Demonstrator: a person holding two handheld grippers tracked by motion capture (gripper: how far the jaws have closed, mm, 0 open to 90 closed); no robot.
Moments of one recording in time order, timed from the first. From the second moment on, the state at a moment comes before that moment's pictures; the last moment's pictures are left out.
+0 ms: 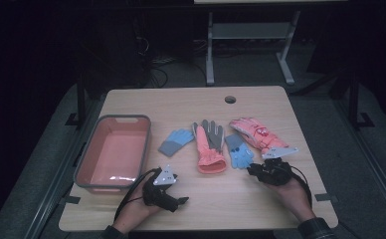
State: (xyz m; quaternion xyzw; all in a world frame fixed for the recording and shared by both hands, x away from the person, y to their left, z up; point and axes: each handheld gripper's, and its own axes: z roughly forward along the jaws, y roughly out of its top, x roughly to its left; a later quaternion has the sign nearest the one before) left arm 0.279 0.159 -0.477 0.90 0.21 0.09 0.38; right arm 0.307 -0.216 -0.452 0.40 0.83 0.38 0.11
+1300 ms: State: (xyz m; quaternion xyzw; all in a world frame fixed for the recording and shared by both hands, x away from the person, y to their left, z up) left arm 0.279 0.159 -0.476 0.90 0.21 0.09 0.38; right arm 0.348 -0.178 -0.466 0.37 0.85 0.36 0.09
